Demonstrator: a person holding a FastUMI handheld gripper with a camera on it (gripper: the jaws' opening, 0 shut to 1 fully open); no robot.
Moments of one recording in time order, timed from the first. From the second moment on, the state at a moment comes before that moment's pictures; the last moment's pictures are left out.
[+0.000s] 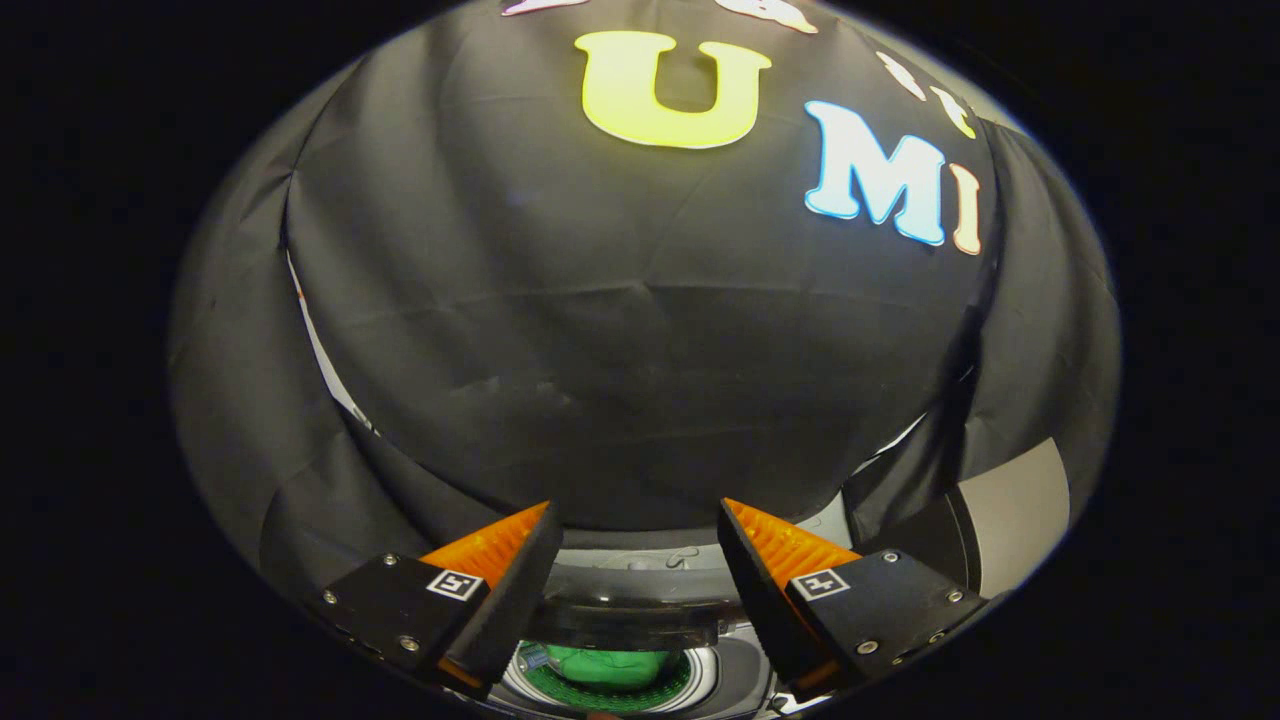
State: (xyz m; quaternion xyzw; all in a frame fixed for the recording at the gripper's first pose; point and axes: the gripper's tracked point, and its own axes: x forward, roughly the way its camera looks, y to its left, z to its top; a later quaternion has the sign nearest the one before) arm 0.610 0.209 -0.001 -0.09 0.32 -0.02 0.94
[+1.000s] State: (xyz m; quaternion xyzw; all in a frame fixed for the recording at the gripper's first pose) arm 0.584 0.210 -0.014 -0.04 0.28 0.00 0.96
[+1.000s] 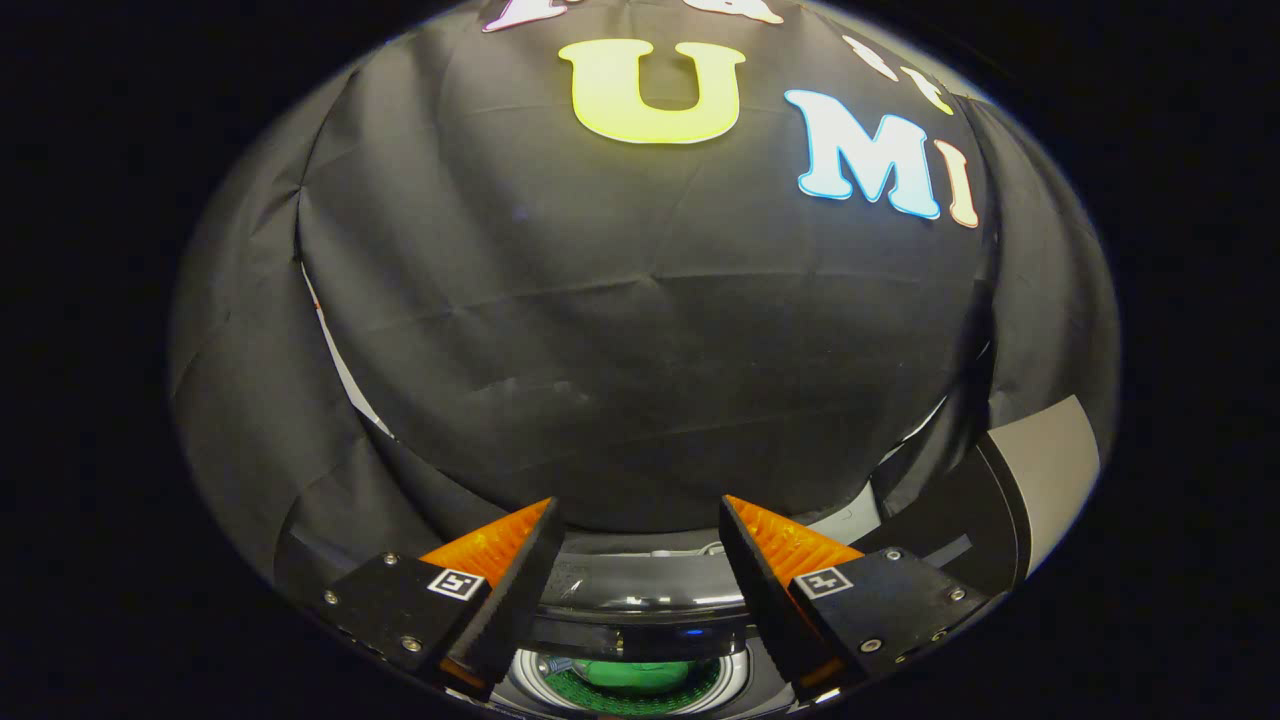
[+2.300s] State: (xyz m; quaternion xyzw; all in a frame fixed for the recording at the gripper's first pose) arm 0.360 0.212 -0.077 -0.10 0.23 0.04 0.97
